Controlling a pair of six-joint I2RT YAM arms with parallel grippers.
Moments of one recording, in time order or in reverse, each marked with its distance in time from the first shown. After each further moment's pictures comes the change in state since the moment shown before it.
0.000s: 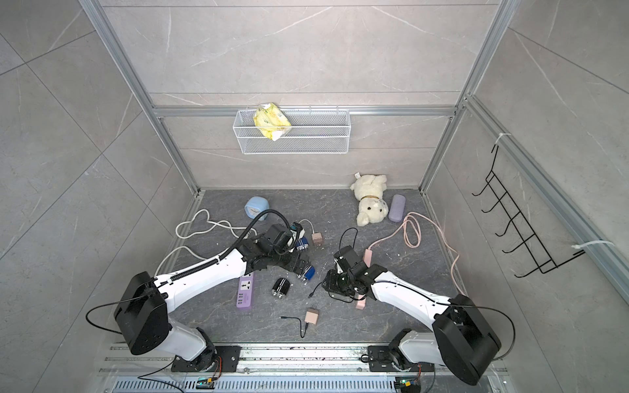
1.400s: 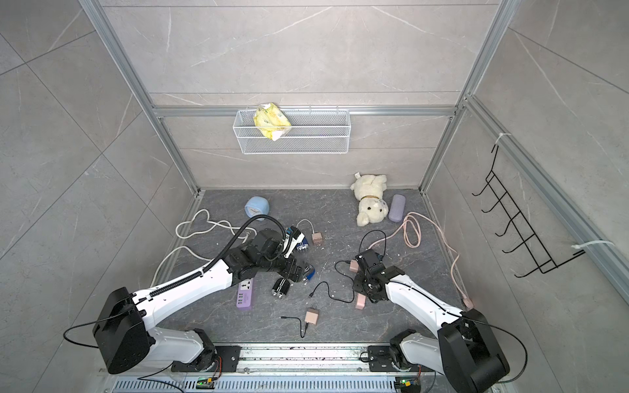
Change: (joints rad) left arm -0.008 -0.148 -0.128 0.127 0.211 0.019; right arm -0.222 -0.056 -0.124 -0.160 0.257 -0.005
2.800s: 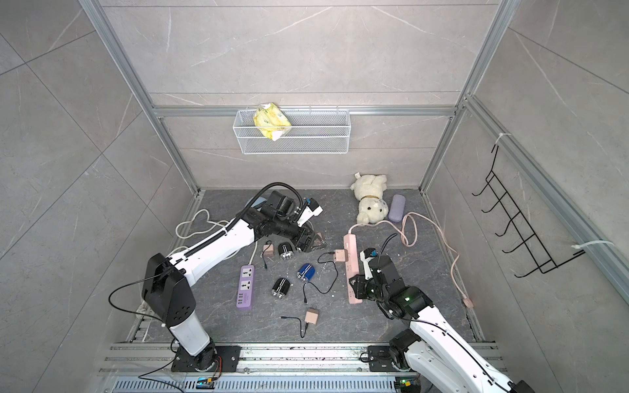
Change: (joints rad) left arm 0.125 0.394 0.568 -0.246 0.382 0.294; right arm 0.063 -0.446 -0.032 0.003 -0.145 -0.343
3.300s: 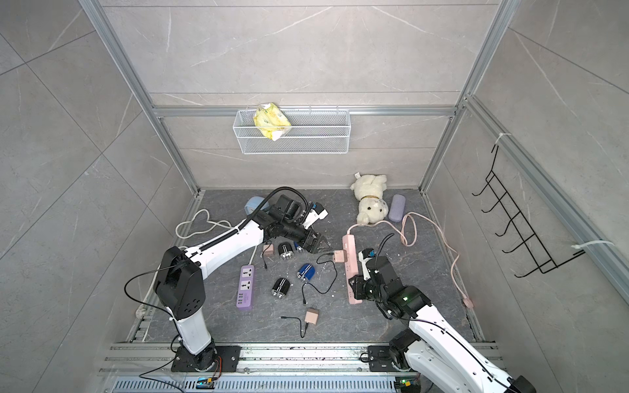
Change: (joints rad) left arm -0.011 0.064 -0.033 0.101 0.077 -0.126; right arm 0.032 0.024 0.000 0.008 0.038 -0.003
